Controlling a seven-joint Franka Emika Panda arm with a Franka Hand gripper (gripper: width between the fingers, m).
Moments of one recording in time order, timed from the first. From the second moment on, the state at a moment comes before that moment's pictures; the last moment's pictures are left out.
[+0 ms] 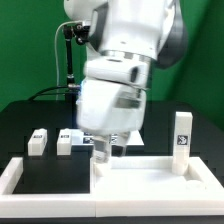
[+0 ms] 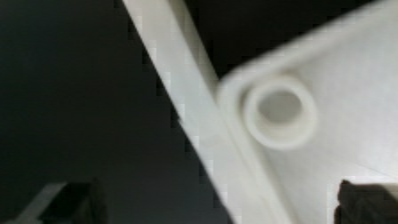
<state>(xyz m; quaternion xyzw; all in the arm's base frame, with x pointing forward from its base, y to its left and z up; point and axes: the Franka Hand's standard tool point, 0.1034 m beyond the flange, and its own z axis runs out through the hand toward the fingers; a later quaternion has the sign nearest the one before) 0.657 -0.065 0.101 0.86 0.49 0.03 0.13</state>
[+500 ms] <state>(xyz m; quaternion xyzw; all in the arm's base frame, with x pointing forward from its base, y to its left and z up) 0.652 -0.123 0.127 0.92 0.37 0.04 0.12</state>
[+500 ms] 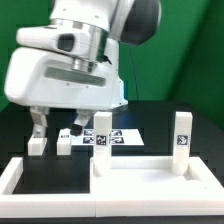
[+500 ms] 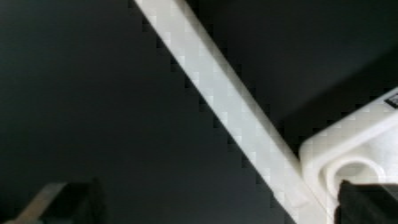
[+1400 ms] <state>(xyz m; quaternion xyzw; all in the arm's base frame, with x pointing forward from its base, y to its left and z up) 0.591 -0.203 0.095 1.00 0.04 0.04 0.08</state>
